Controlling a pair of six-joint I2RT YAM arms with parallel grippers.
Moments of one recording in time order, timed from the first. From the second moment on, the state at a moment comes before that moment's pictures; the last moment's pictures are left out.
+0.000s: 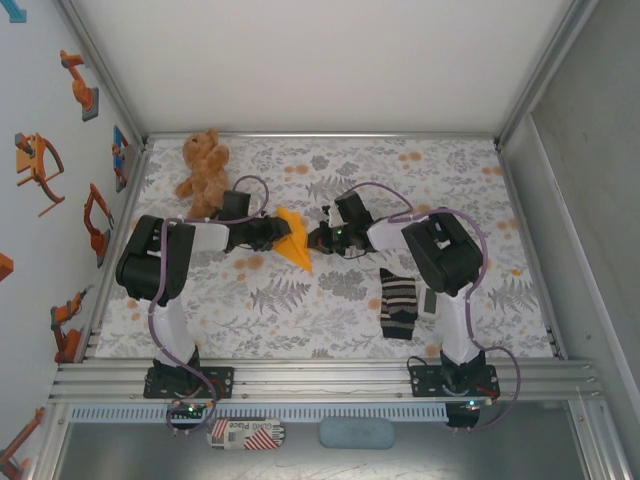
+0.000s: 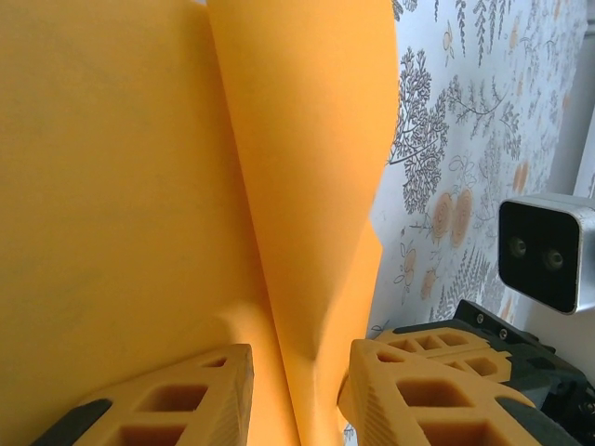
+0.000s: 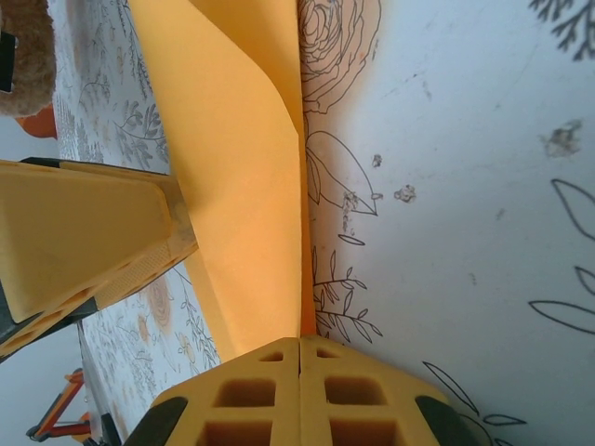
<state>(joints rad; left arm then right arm) -0.35 1.90 0.93 0.08 0.62 -0.81 0.58 2.10 1.16 0.12 -0.64 0.79</state>
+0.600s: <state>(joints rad) -0.36 1.90 0.95 0.02 0.59 -0.81 0.58 2.11 1.19 0.07 -0.67 0.74</state>
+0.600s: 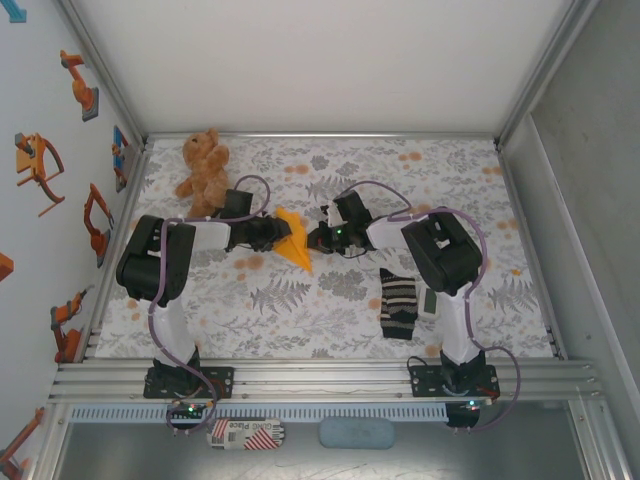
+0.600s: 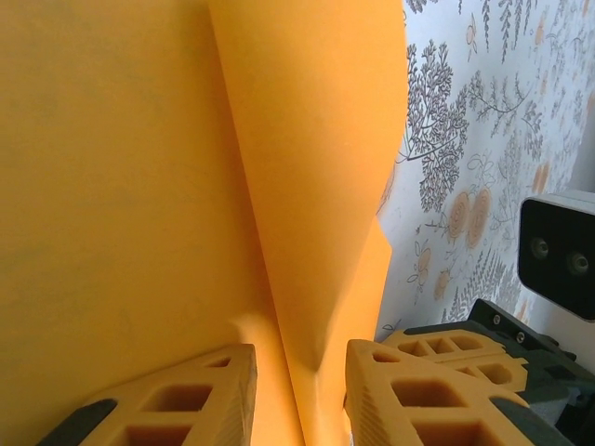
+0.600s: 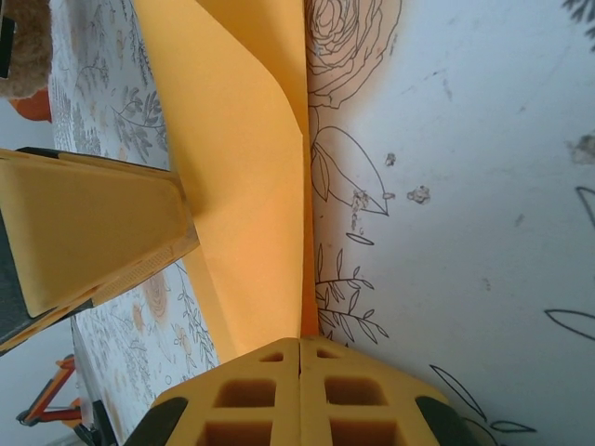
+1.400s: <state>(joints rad) -0.37 1.91 0.97 -0.02 0.54 -0.80 0.58 2.13 1.23 -0.01 -0.68 0.68</state>
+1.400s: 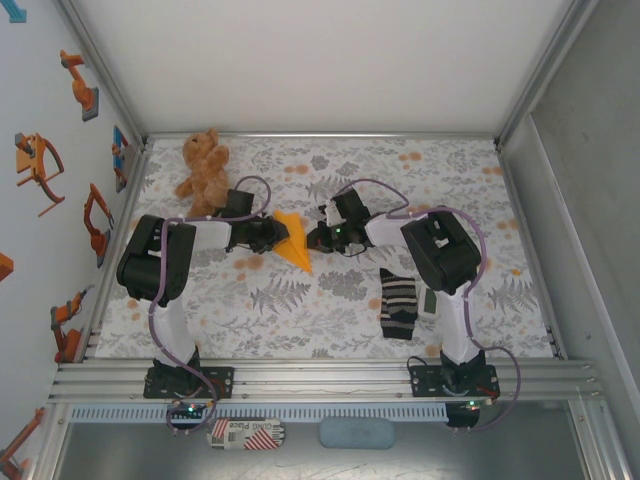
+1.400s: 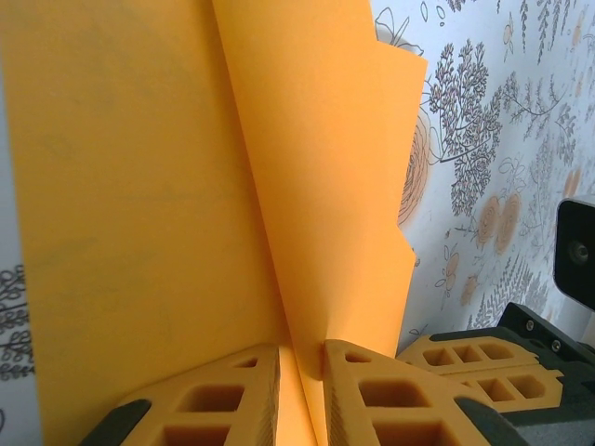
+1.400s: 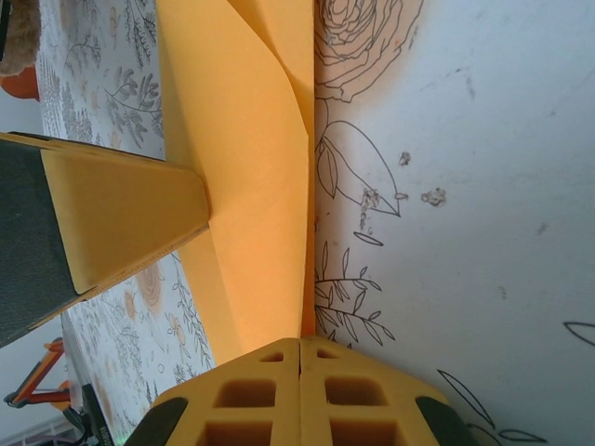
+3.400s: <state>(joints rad) -0.37 1.93 1.03 -0.16 0.49 -0.77 0.59 2.02 1.26 -0.11 -0.58 0.66</state>
